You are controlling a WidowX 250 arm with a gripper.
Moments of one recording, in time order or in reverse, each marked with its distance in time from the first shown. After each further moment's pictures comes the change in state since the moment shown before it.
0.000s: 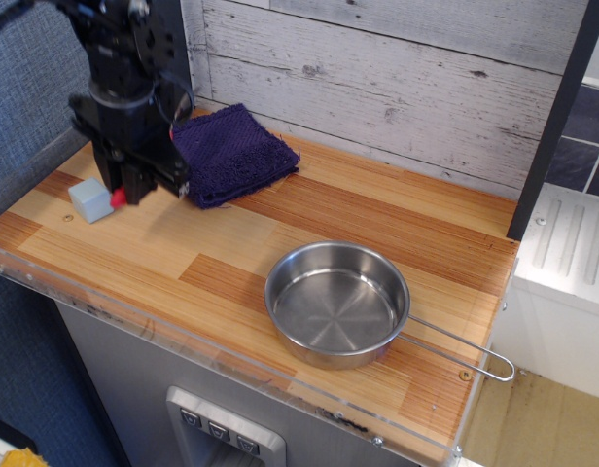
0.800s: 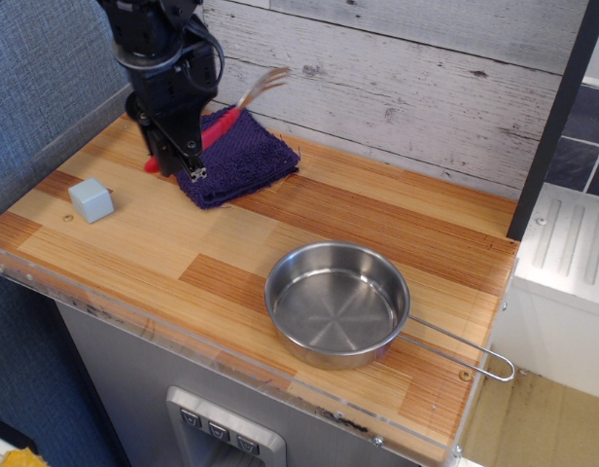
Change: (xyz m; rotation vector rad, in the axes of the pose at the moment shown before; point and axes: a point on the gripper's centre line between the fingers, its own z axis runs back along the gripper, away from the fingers) arm 0.020 -0.031 0.034 -0.077 -0.138 -0.479
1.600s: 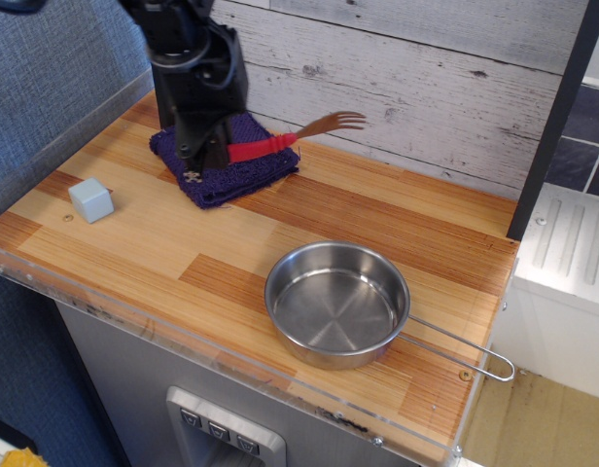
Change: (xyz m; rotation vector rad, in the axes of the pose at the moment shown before) arm 0.033 -0.003 -0.018 -0.050 -0.129 -0.595
